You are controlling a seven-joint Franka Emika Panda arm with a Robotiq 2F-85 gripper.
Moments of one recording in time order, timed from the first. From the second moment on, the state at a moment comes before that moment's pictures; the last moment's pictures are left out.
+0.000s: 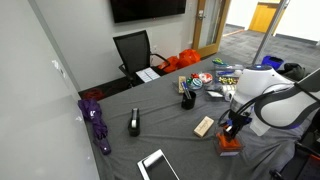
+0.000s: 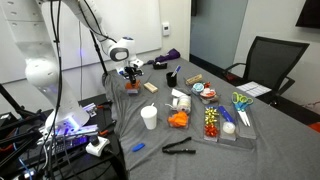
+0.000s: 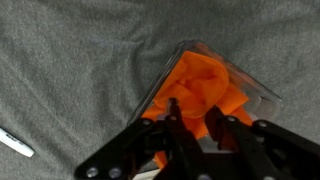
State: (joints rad) arm 0.19 0.17 0.18 -2.59 0.18 2.72 0.18
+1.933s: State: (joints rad) arm 0.07 -0.18 -0.04 -2.42 0.85 2.14 -0.24
